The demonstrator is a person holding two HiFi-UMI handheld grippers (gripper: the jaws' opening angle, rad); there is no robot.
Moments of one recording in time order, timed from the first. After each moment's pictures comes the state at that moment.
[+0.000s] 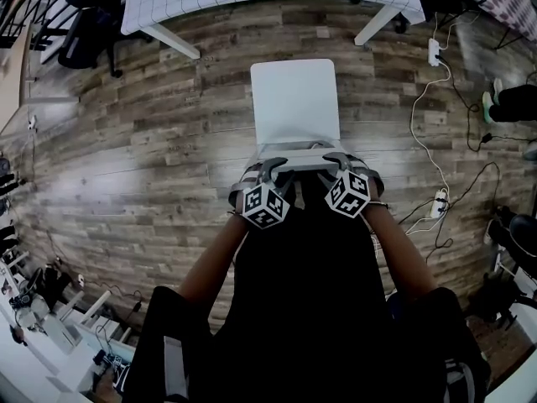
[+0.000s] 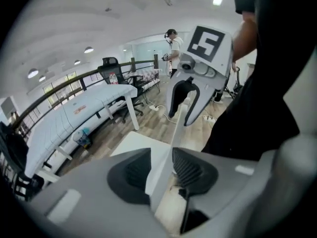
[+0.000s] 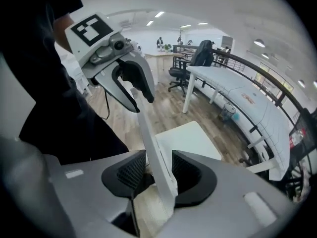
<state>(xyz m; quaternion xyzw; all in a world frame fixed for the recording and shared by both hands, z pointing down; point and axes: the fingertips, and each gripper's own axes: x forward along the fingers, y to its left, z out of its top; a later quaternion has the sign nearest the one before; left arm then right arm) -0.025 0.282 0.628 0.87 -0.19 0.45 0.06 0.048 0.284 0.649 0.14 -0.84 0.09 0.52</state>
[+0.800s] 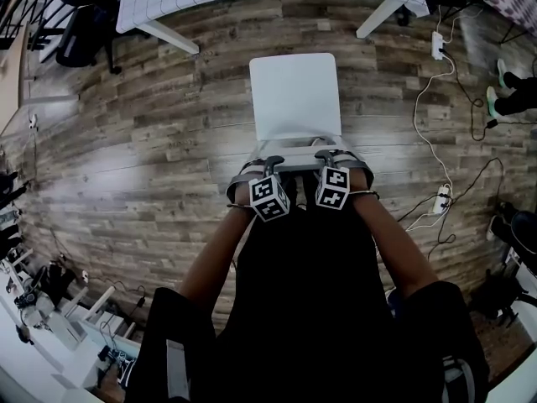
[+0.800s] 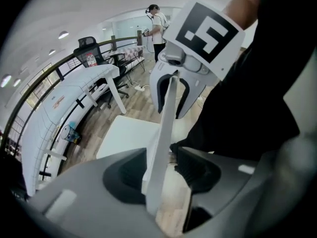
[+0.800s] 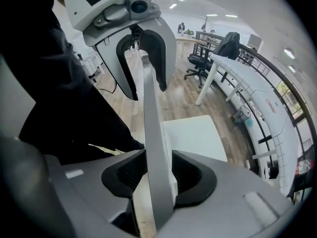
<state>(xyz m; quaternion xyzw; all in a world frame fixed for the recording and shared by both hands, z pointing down) -0.033 0.302 0.681 0.82 -0.08 0.56 0.06 0.035 0.297 0.712 0.05 -0.80 0.03 0.59</state>
